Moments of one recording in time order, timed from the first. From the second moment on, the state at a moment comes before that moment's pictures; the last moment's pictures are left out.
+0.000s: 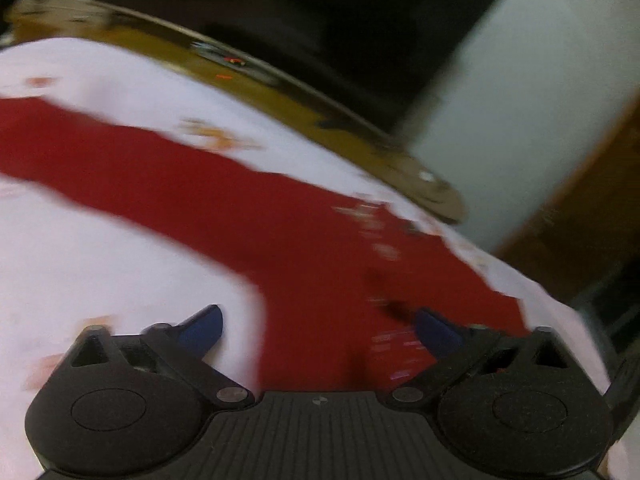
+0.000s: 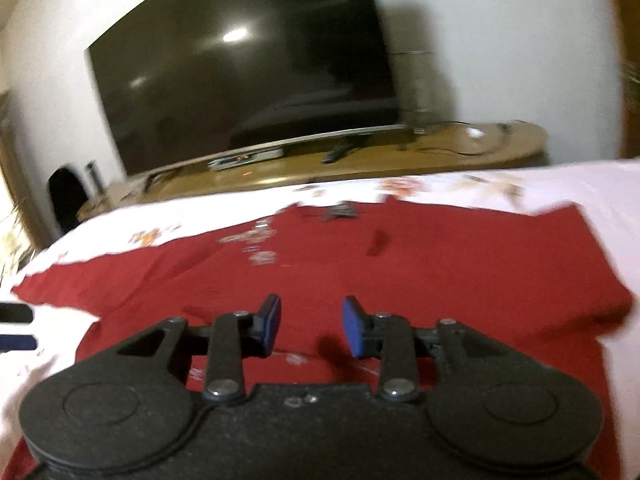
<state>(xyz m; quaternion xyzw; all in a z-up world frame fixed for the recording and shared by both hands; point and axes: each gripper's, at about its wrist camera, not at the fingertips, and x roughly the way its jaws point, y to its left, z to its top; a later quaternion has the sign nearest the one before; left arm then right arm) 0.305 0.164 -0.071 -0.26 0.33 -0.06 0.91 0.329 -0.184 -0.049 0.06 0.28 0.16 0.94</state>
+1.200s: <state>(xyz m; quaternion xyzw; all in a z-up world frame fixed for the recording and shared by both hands) 0.375 0.156 -0.094 -0.20 0.39 -0.06 0.90 0.365 -0.332 -0.081 0.14 0.34 0.03 0.93</state>
